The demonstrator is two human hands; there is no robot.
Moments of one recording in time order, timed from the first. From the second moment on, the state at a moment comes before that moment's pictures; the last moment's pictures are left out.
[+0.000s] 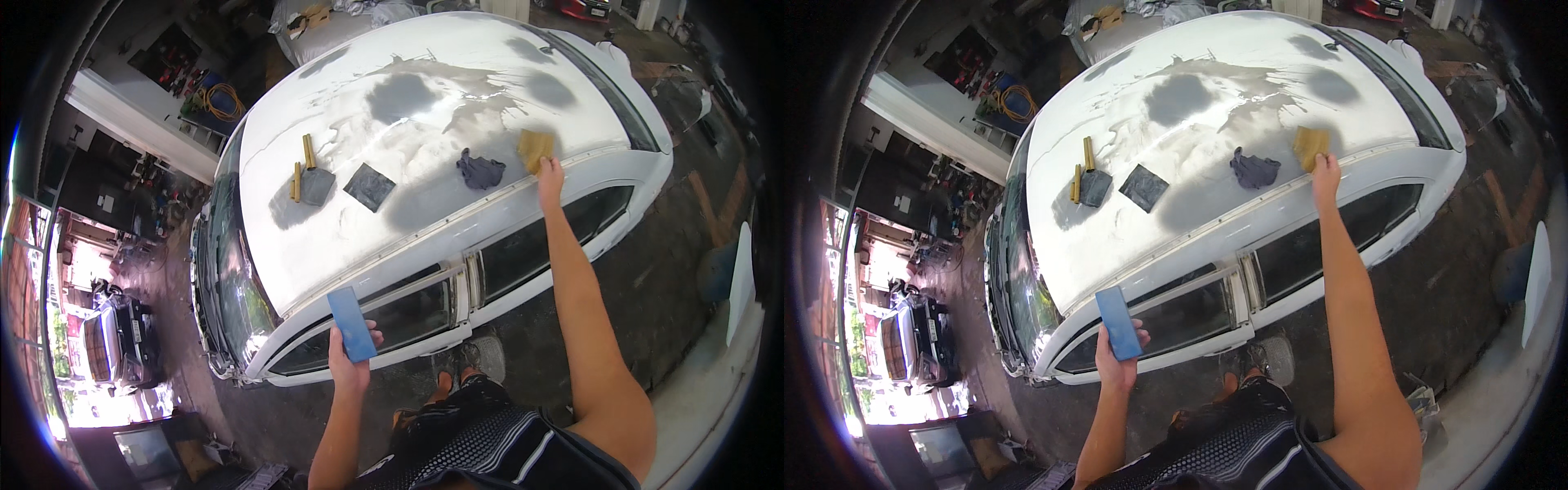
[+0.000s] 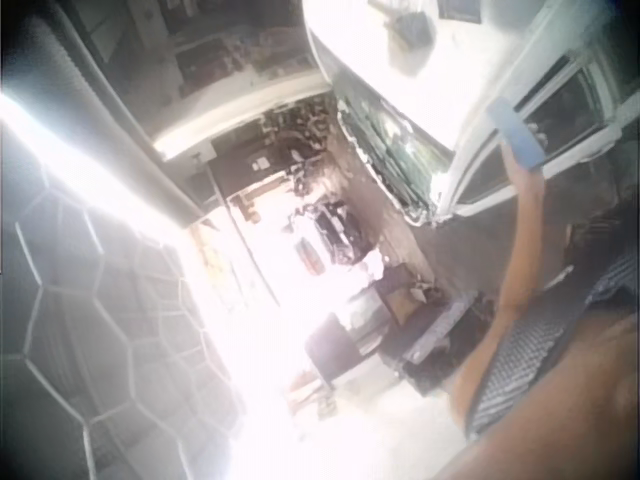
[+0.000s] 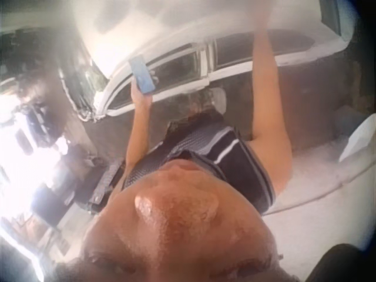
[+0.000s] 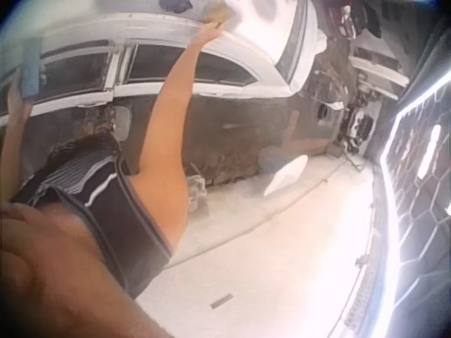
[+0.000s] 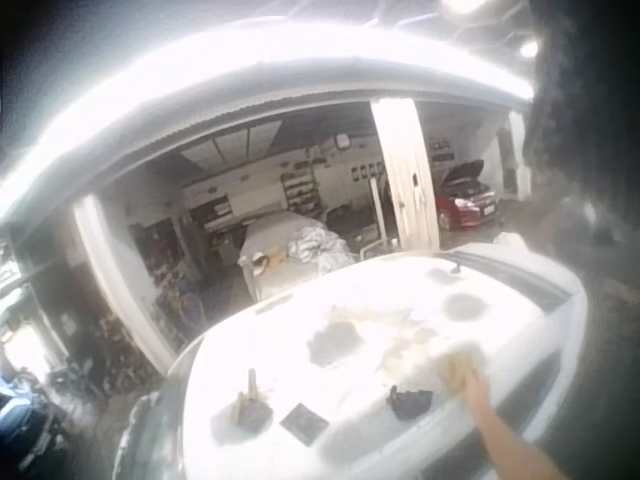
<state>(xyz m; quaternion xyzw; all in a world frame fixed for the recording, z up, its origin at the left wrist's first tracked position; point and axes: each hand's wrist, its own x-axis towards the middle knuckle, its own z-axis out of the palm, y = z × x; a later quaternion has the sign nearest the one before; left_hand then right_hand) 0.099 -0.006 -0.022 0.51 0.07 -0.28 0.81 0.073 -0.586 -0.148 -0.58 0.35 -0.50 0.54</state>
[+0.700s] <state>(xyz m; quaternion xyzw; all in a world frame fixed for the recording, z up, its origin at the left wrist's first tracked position) -0.038 -0.090 0.031 0.72 -0.48 -0.10 0.50 -0.158 -0.215 -0.001 -0.46 0.28 -0.27 0.80</state>
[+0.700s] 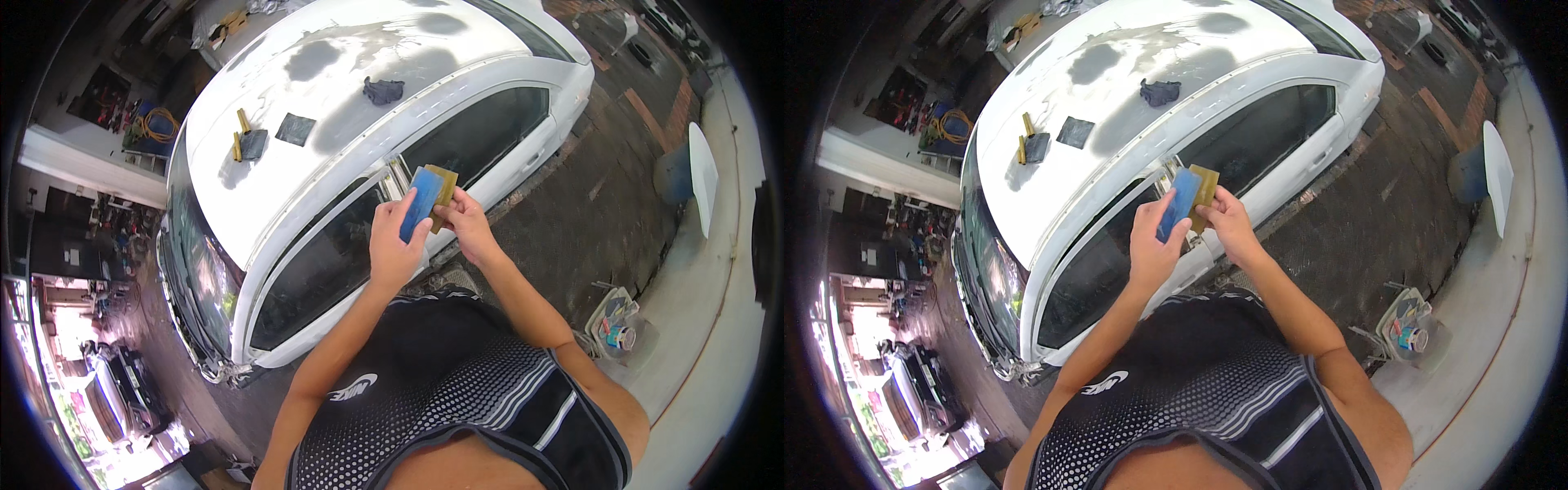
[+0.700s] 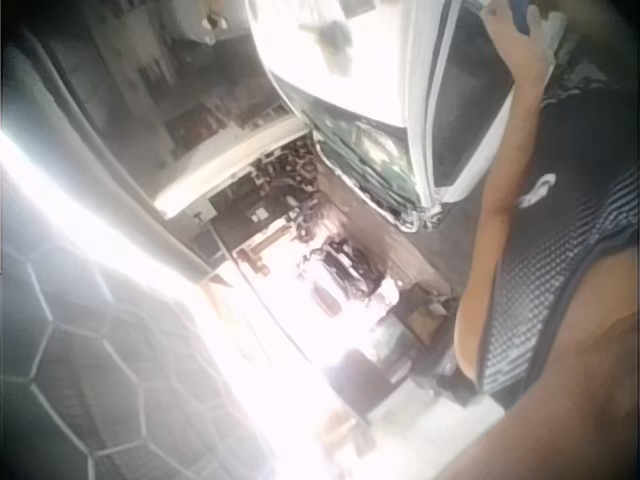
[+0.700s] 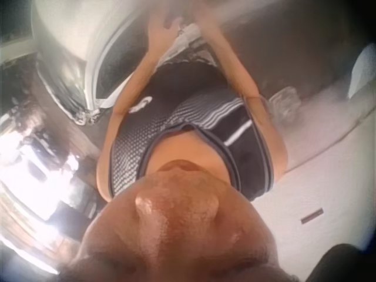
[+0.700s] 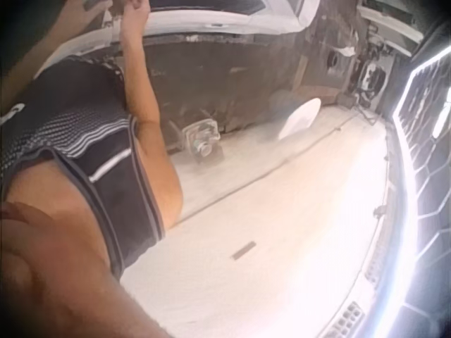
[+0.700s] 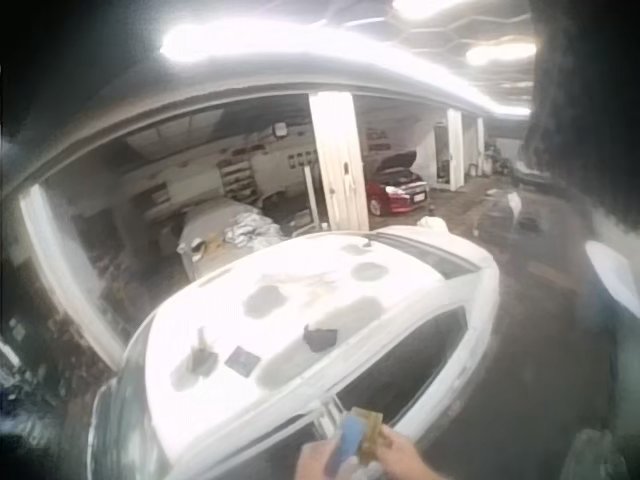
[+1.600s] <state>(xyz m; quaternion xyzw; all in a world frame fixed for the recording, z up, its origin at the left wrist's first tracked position) -0.041 -0.060 0.004 0.67 -0.43 -0.10 0.59 -0.164 -0.176 0.018 -0.48 0.29 -0.28 0.78</state>
